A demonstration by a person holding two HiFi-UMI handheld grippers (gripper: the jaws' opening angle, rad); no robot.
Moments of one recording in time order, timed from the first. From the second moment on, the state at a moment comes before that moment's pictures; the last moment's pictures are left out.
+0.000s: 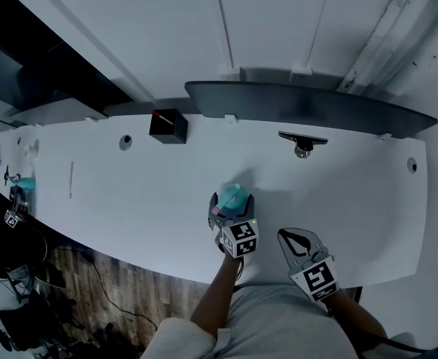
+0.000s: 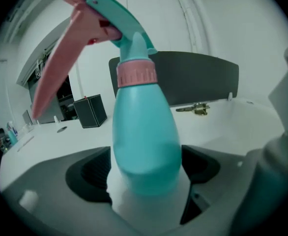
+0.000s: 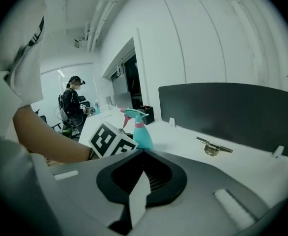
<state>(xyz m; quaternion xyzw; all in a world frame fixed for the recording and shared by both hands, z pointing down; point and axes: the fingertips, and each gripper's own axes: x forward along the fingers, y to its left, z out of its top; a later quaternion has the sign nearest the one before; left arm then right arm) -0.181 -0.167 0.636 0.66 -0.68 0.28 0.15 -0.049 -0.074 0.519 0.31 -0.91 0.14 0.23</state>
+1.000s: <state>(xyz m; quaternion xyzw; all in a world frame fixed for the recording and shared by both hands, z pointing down) -0.111 -0.143 0.531 0.56 -0.48 0.54 -0.41 -0.026 -0.078 0.503 0.28 -0.62 0.73 -0.11</state>
